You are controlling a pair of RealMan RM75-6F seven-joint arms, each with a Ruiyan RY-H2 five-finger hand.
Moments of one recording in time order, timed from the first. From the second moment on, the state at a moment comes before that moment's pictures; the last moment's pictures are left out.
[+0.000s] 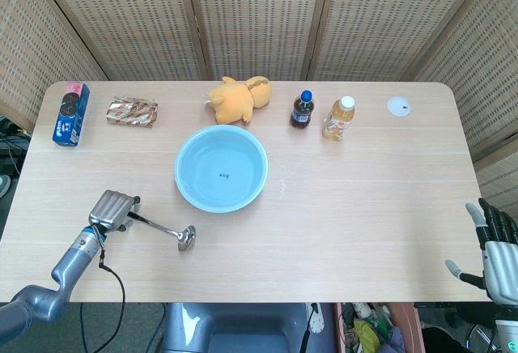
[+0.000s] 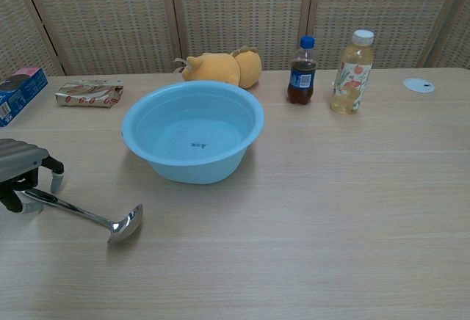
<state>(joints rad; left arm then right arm) -0.54 -1.60 -0.01 -0.96 1.38 0.85 0.12 0.00 -1.04 0.07 -1.75 -1.45 1.51 -0.03</state>
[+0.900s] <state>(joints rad) -0.56 -1.57 -0.04 -1.06 1.29 0.81 0.25 0.01 -1.04 0.07 -1.75 -1.44 1.50 -0.03</state>
